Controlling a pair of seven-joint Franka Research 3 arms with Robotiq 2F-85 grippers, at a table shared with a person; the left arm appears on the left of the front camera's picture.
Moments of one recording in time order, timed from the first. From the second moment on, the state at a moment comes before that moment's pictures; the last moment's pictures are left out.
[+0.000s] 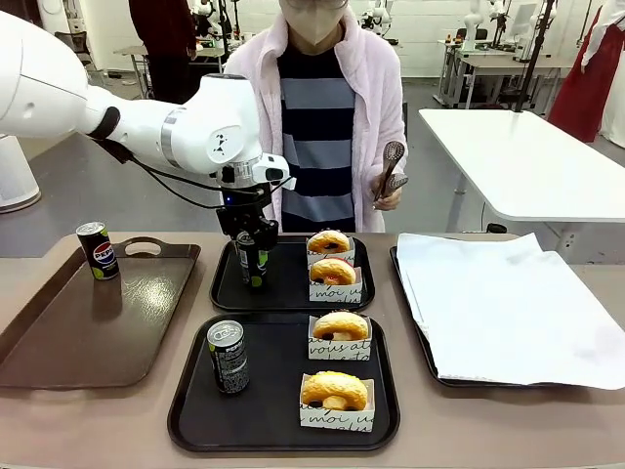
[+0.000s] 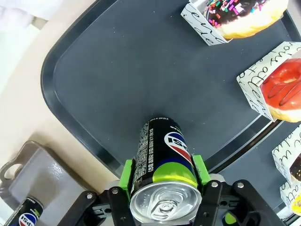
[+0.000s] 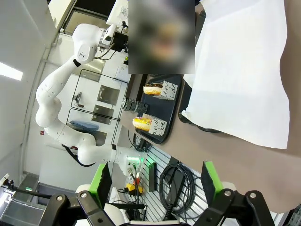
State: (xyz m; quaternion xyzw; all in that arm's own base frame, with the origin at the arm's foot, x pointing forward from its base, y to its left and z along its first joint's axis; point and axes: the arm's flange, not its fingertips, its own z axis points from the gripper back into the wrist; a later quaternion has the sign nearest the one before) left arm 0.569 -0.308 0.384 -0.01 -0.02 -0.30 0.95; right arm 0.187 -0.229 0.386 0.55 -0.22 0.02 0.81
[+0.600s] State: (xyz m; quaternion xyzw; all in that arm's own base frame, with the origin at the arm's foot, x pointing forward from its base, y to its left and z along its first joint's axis) left arm 0.571 -0.308 0.385 -0.01 -0.01 -0.30 0.95; right arm 0.187 -0.229 0.386 0.55 -0.22 0.02 0.81
